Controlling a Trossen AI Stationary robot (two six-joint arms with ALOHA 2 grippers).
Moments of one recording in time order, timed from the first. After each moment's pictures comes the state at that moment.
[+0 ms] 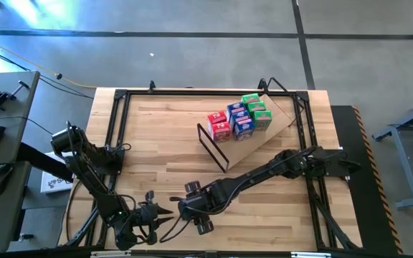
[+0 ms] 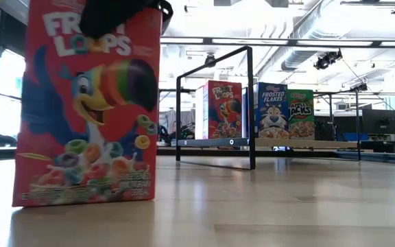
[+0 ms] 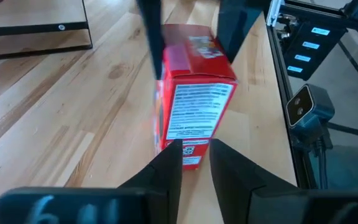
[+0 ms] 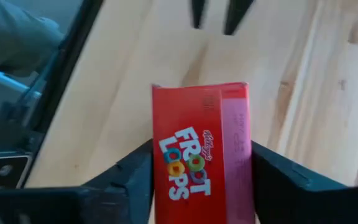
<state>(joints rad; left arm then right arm) -1.03 1.66 0.83 -0.03 -0.95 -0.94 0.41 2.38 2.26 -0.93 0.04 0.05</state>
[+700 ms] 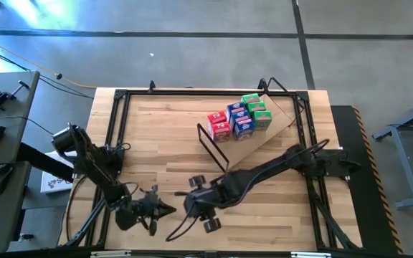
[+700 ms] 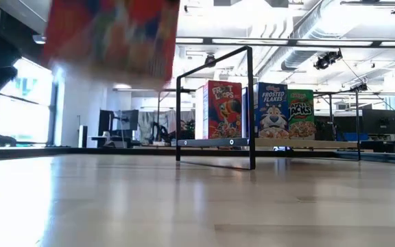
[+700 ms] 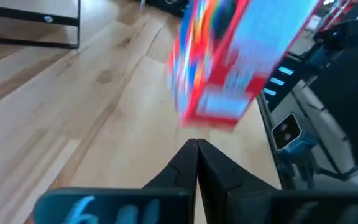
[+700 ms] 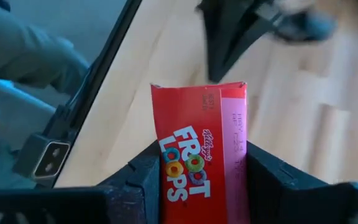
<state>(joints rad) -0.97 1.66 0.54 0.60 -0.90 -0.81 0.42 2.25 2.28 -1.02 0.05 0.03</state>
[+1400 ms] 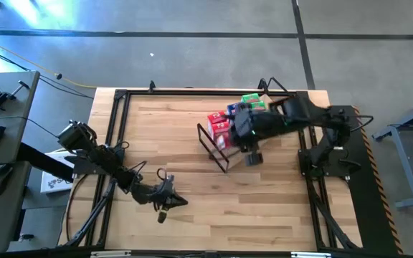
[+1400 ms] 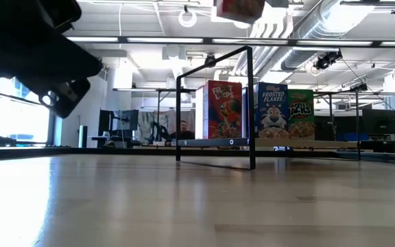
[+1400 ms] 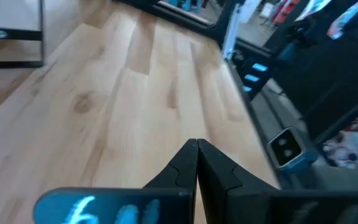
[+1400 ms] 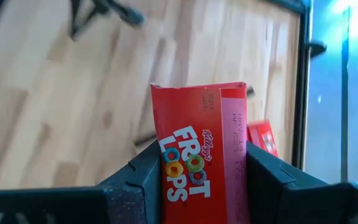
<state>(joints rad) -0.68 1.66 0.45 0.89 -0.46 -0.57 0.17 1.79 2.33 -1.52 0.21 -0.17</state>
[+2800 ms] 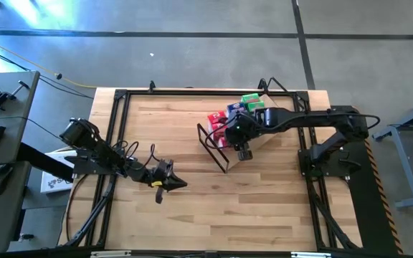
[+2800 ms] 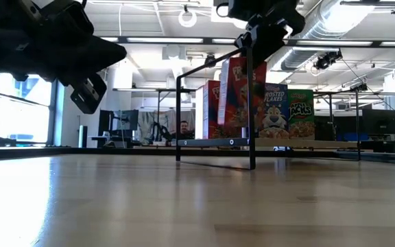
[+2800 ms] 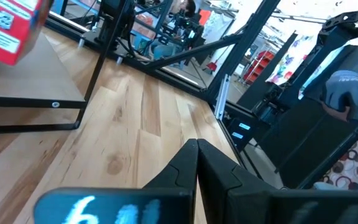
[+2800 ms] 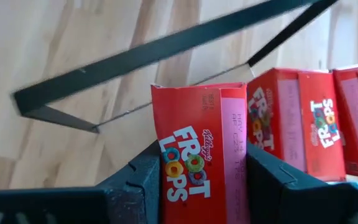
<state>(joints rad) -0.47 1.66 0.24 1.38 -0.30 -0.51 -0.09 1.54 1.31 -0.78 -0.03 -0.34</state>
